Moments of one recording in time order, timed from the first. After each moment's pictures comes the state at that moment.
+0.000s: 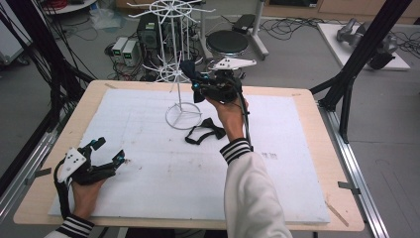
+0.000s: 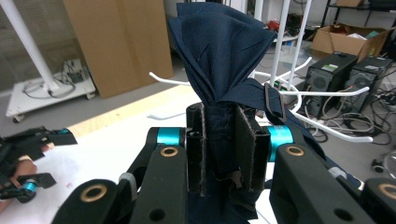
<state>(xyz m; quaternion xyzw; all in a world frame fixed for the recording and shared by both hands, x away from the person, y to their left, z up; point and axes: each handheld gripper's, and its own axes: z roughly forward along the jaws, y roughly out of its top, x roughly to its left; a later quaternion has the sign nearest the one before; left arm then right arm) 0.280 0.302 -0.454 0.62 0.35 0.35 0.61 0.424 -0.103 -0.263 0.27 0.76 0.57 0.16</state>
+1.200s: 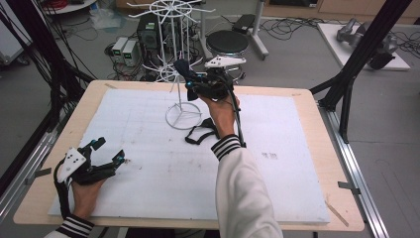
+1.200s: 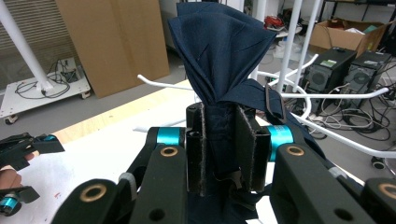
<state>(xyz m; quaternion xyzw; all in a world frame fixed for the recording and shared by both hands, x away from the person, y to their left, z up) 0.280 0.302 -0.454 0.61 0.35 0.35 0.61 0.439 -0.084 -0.270 0.28 0.76 0.56 0.16</state>
